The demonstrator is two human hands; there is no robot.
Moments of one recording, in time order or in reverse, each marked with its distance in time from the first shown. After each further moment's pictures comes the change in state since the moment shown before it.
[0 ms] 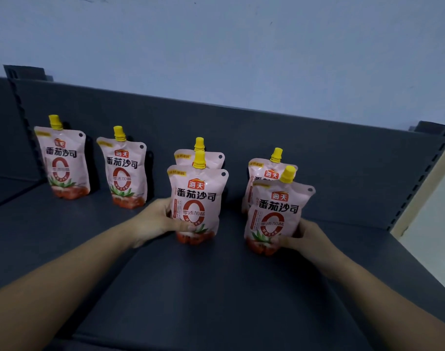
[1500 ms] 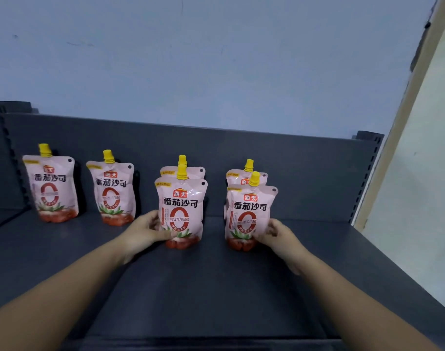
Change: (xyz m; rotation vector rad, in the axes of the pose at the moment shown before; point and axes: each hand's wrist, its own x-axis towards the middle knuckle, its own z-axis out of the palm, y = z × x) left_hand -0.011 -0.008 -0.001 0.036 0.181 -0.026; right_hand -0.013 0.007 0.020 0.077 0.212 -0.003
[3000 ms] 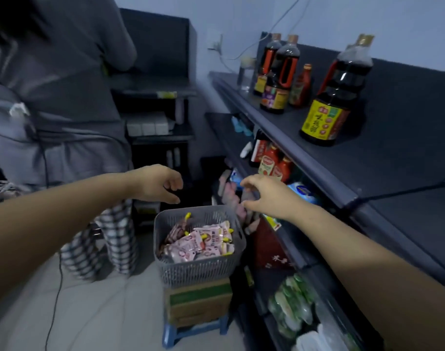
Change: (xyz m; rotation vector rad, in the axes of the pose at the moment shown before) left_hand -0.597 -0.069 -0.347 0.986 0.629 -0.751; right_hand -0.292 -0.130 0.602 -0.700 -1.226 -1.185
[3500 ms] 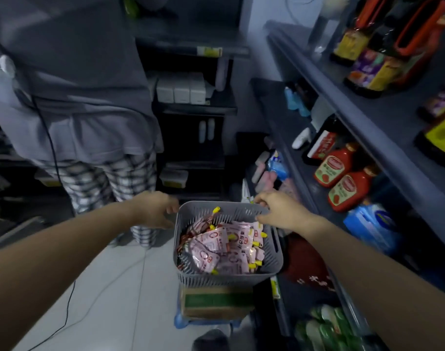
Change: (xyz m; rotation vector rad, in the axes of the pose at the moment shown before) left_hand 0.081 -0.155 0.100 0.038 -0.193 -0.216; right_hand 0.179 0.065 0.128 -0.039 -0.359 0.040
